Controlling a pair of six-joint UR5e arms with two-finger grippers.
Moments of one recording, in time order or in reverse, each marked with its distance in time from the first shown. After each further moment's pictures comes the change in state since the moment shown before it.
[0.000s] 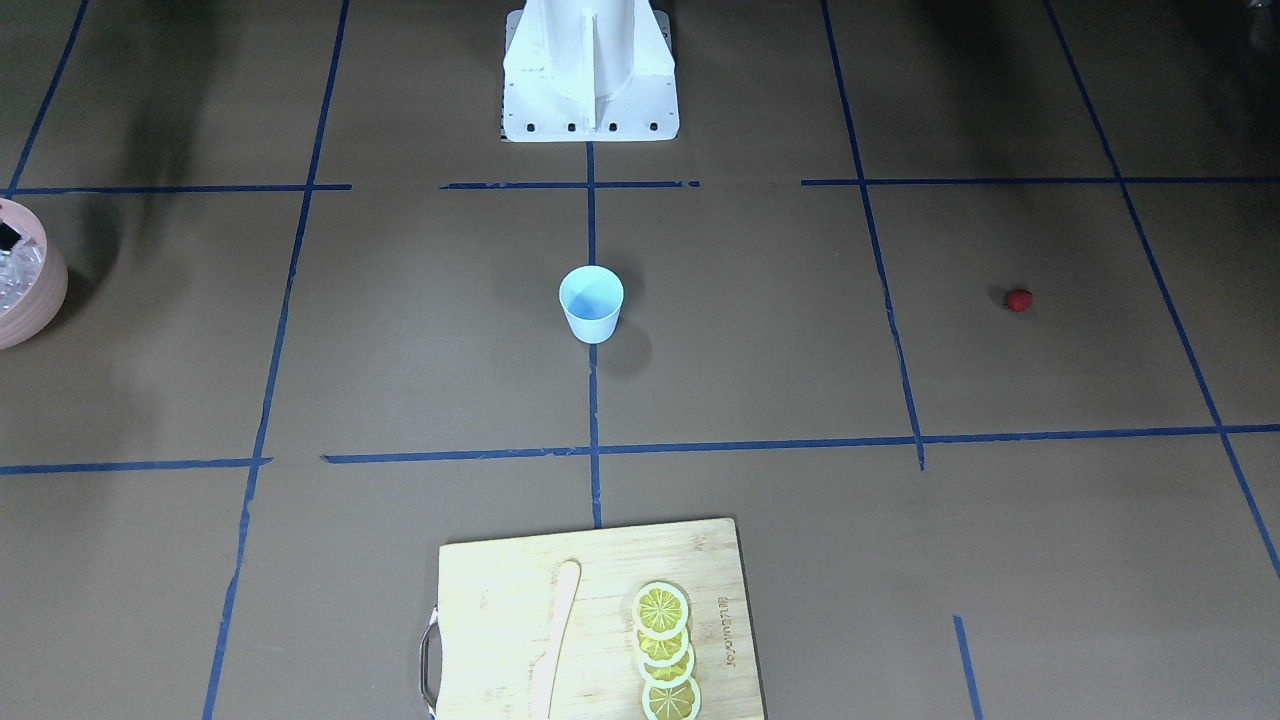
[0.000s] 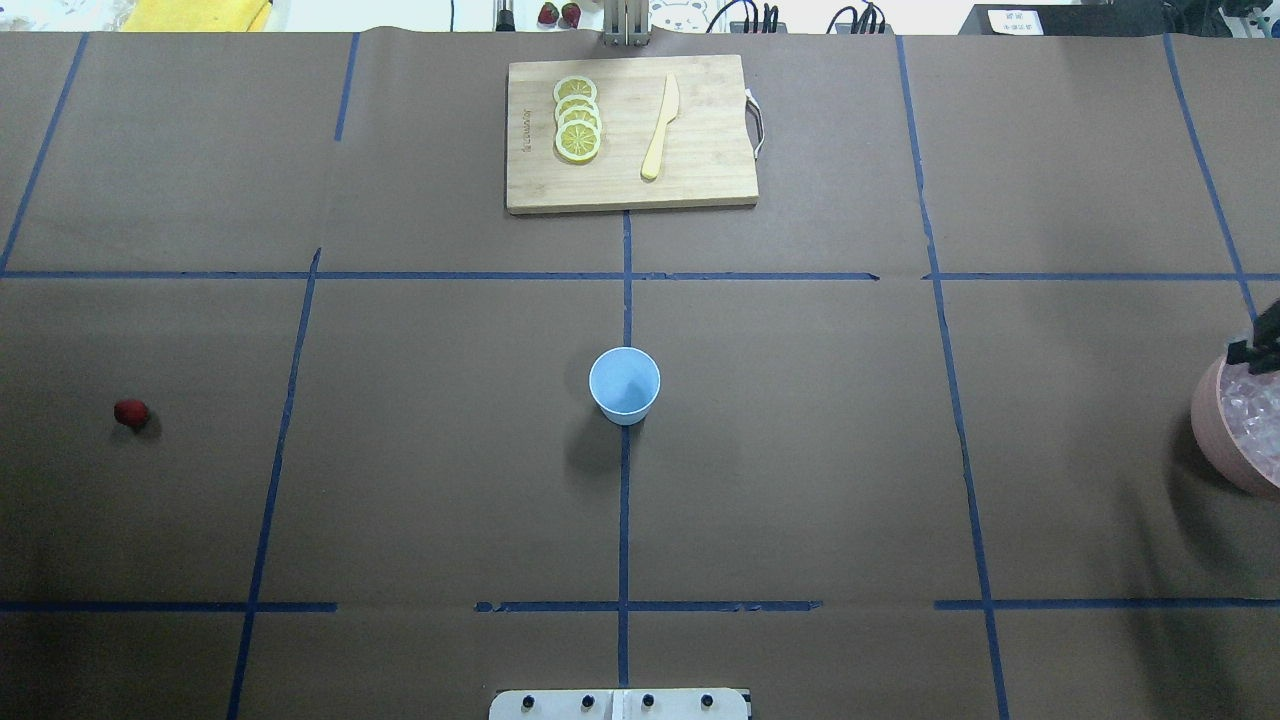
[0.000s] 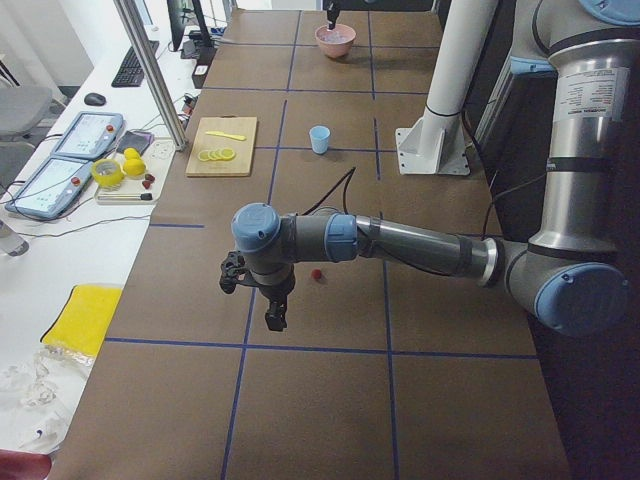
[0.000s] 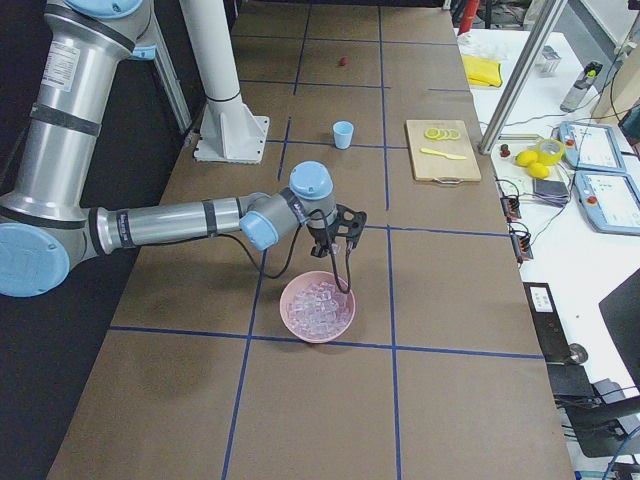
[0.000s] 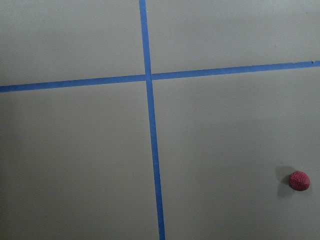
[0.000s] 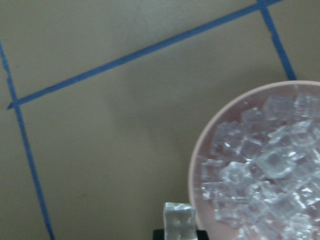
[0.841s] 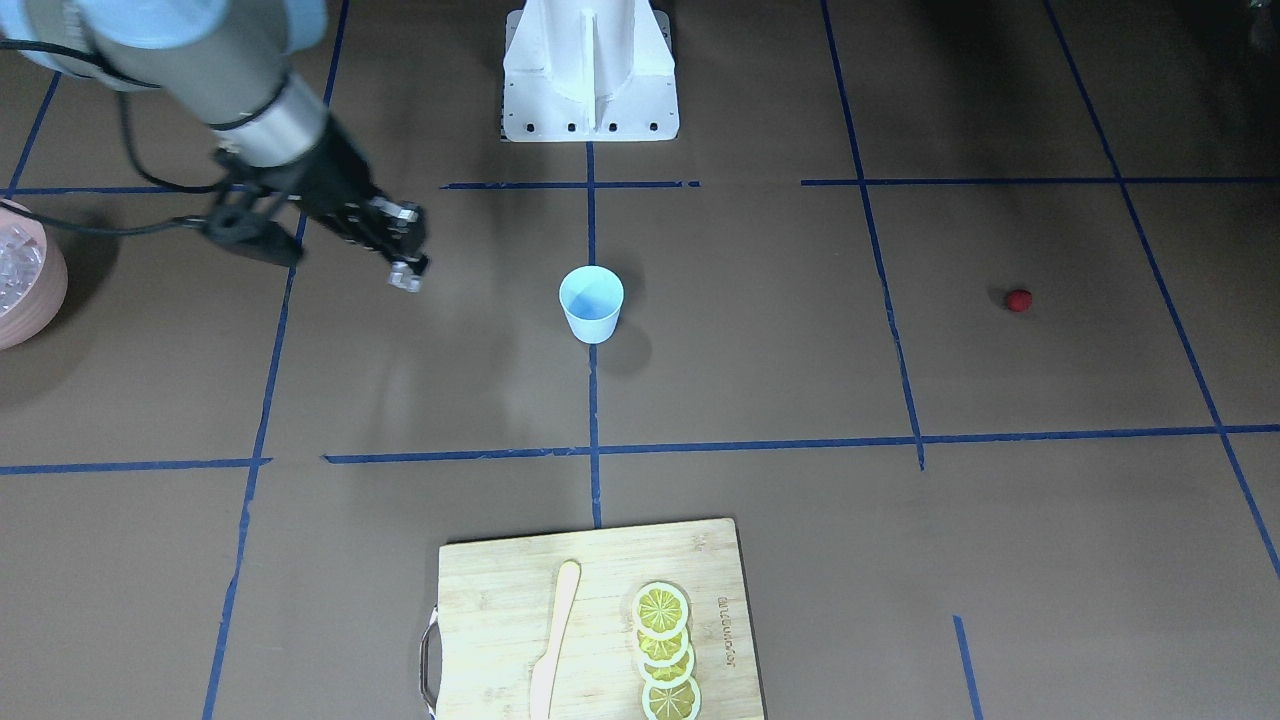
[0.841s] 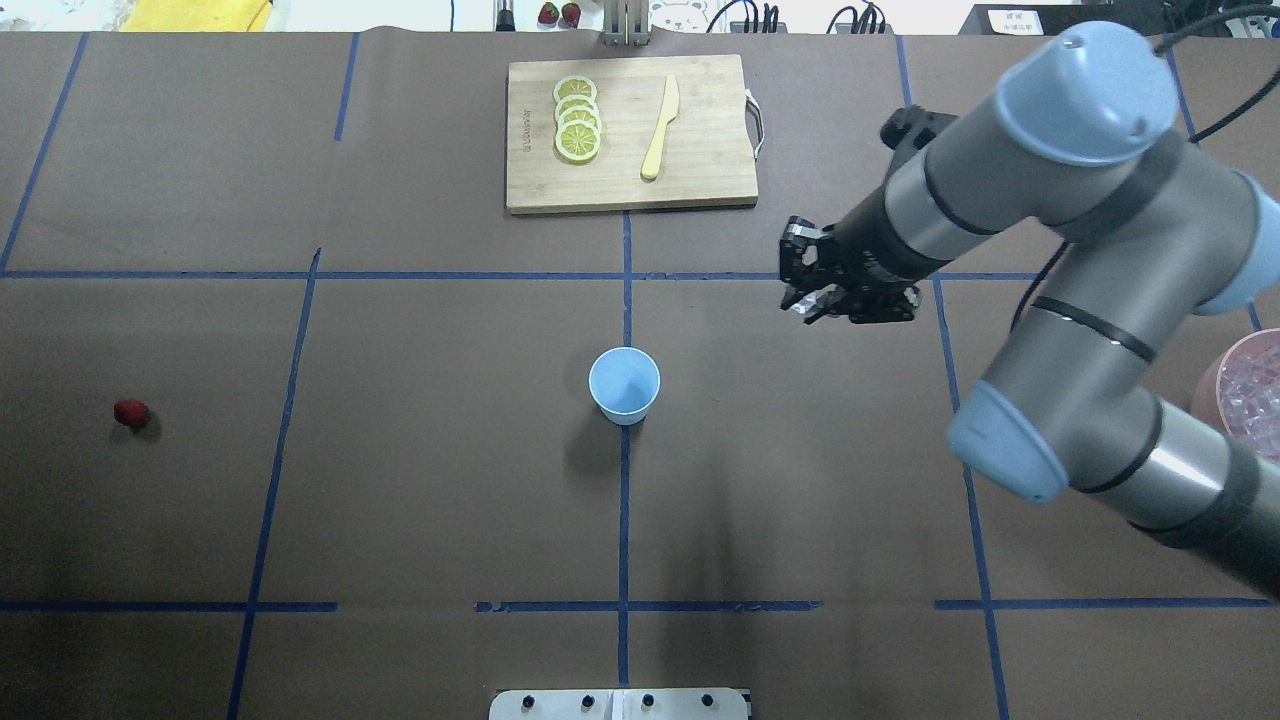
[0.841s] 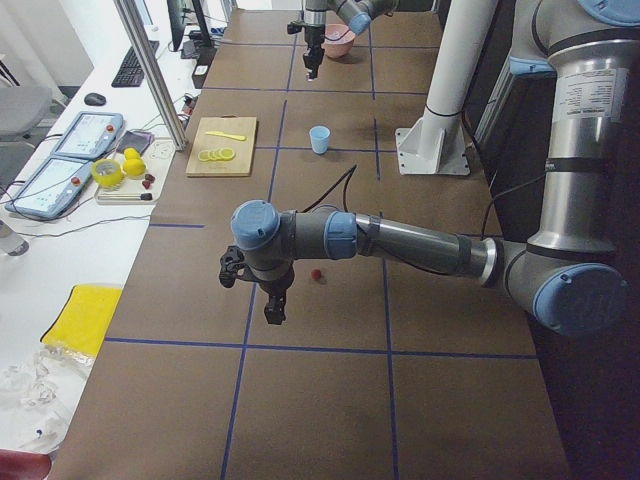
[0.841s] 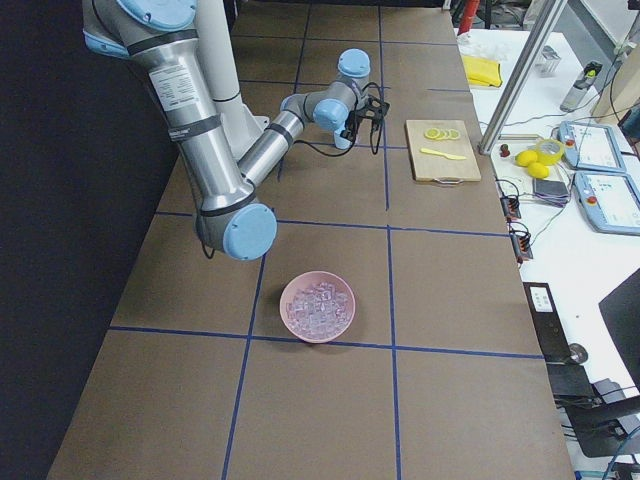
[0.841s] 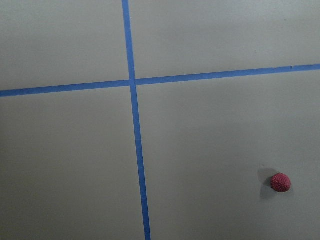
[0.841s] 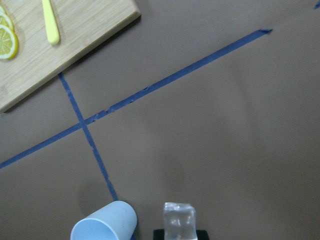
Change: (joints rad) left arm 0.000 -0.003 -0.007 -0.001 -0.050 0.000; right arm -0.446 0.759 -0.100 -0.406 -0.206 0.511
